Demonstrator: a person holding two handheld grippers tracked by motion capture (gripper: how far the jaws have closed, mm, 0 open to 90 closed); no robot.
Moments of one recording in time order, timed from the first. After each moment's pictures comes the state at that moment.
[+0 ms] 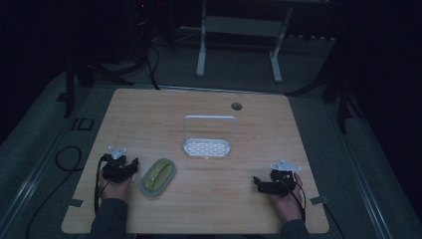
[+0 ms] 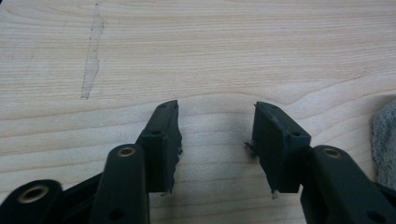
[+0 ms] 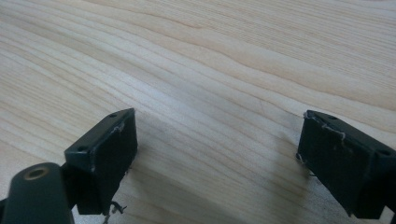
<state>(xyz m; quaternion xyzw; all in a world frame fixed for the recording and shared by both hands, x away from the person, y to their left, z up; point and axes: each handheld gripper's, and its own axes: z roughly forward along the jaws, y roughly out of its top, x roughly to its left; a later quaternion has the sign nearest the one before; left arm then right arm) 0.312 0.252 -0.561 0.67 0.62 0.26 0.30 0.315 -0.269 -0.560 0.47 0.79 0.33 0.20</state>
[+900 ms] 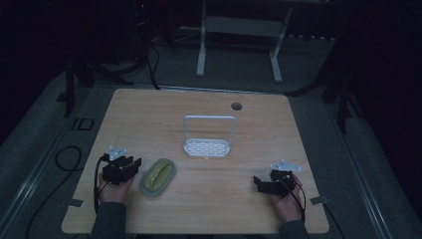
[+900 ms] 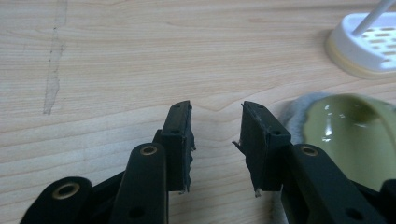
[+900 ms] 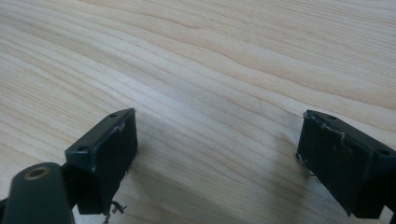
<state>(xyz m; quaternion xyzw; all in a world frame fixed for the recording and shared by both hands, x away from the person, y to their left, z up) 0.296 0.242 -0.533 0.69 0.59 0.22 0.36 0.315 -0.269 -0.560 0.48 0.79 0.33 0.21</state>
